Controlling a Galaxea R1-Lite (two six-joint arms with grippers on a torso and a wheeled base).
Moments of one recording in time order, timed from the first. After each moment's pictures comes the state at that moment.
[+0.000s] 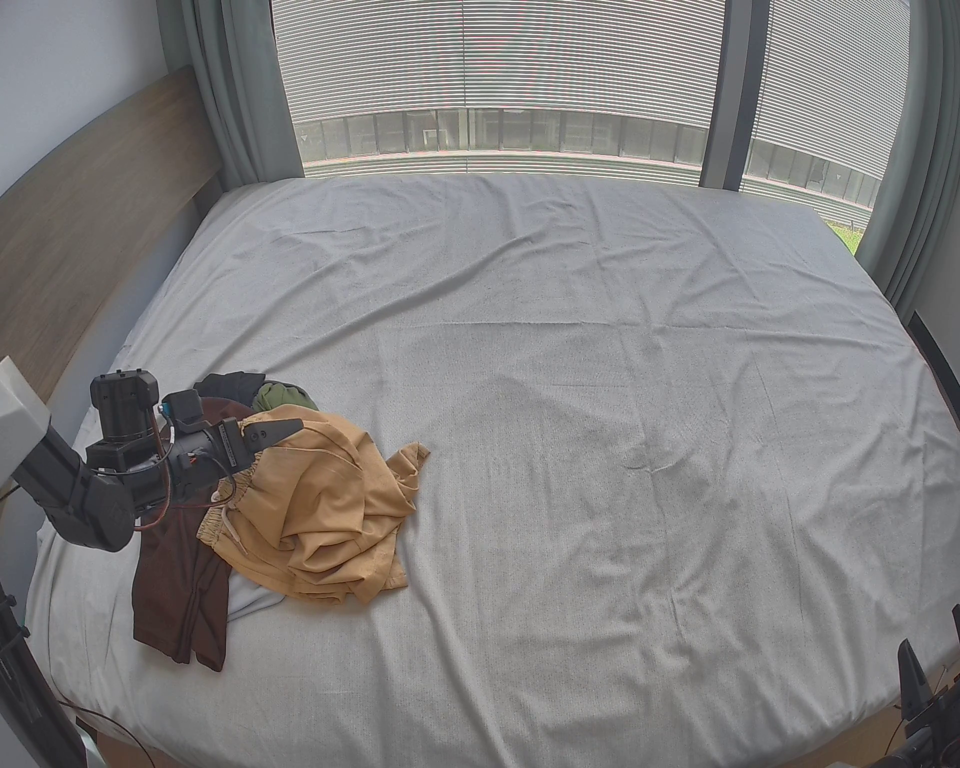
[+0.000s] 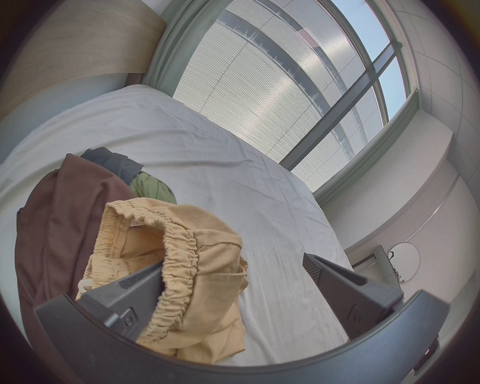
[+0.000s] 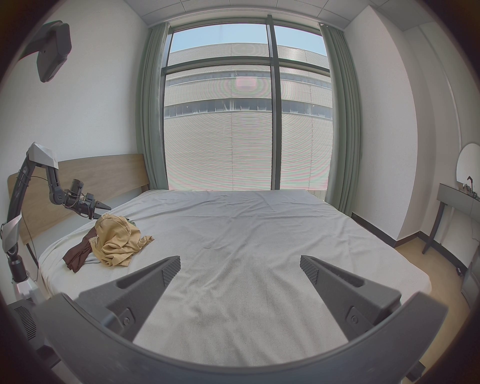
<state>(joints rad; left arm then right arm) 0.04 2.00 -0.78 -0.86 -0.57 -0.37 0.00 0.02 -0.02 0.00 -0.01 0.00</state>
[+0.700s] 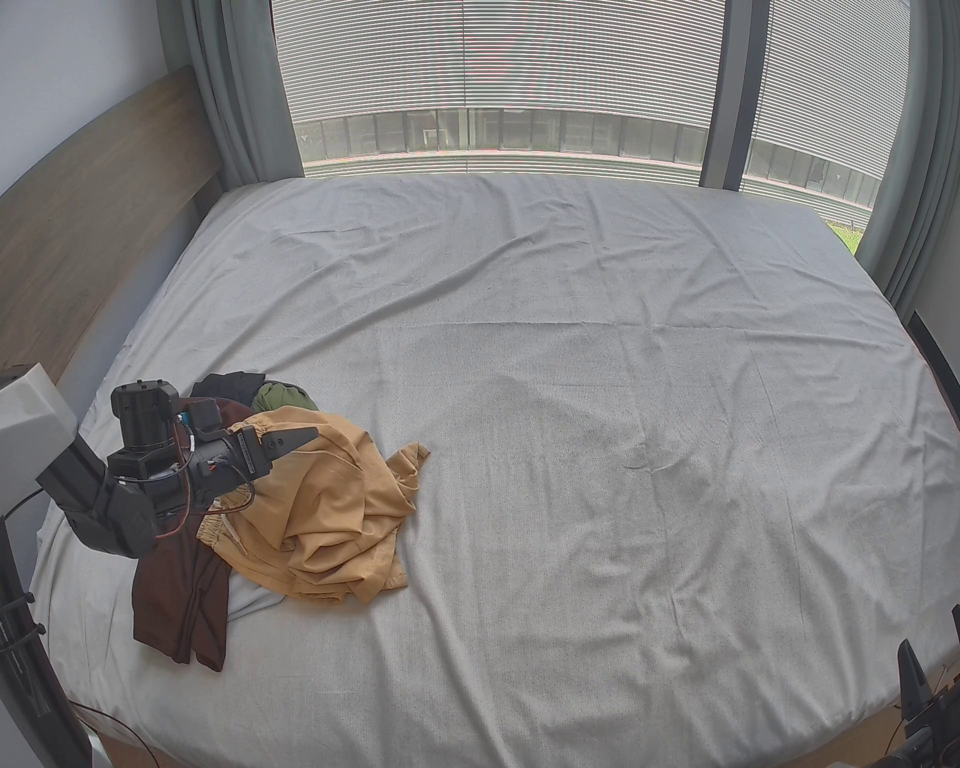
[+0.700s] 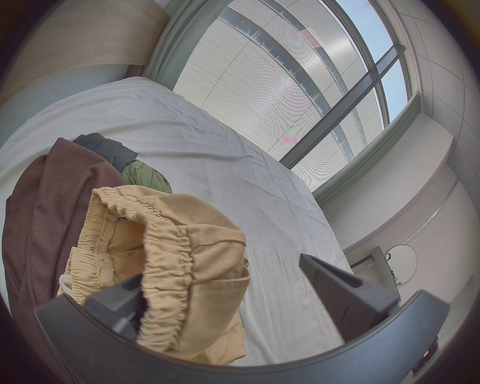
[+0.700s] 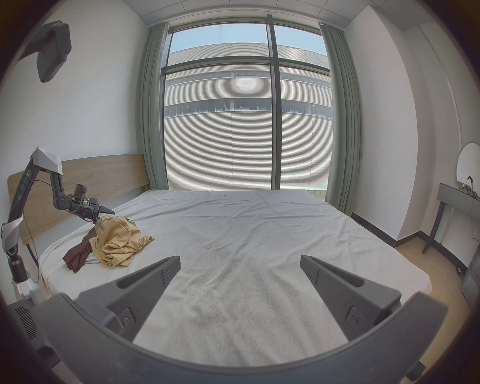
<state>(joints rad) 0.01 2.09 -0.80 -0.93 -0.56 -0.41 0.00 0.02 -0.02 0.00 -0.01 0.00</state>
